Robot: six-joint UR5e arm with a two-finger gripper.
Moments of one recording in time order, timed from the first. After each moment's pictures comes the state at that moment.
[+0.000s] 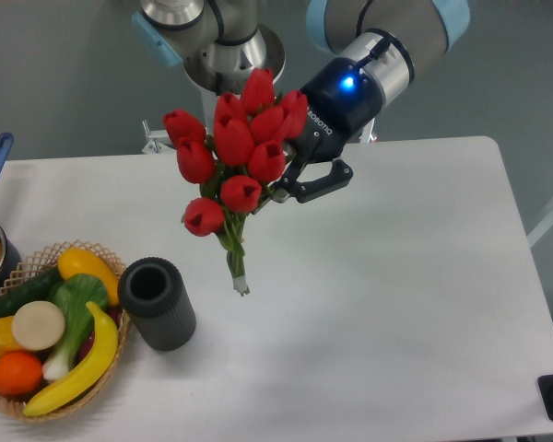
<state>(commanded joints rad) 2.73 -1.72 -1.70 -0.79 0.13 0.87</state>
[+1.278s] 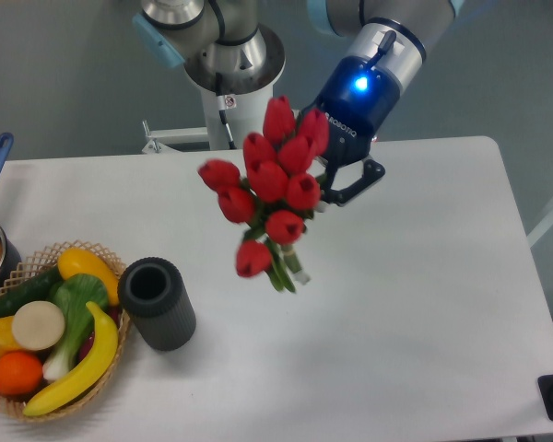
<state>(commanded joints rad) 2.74 -1.65 -1.71 -0.80 0.61 0.83</state>
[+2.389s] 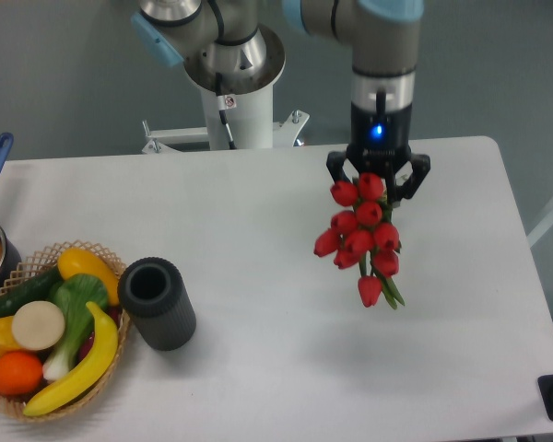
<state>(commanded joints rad) 2.66 -1.74 -1.83 -0.87 1.52 0.84</state>
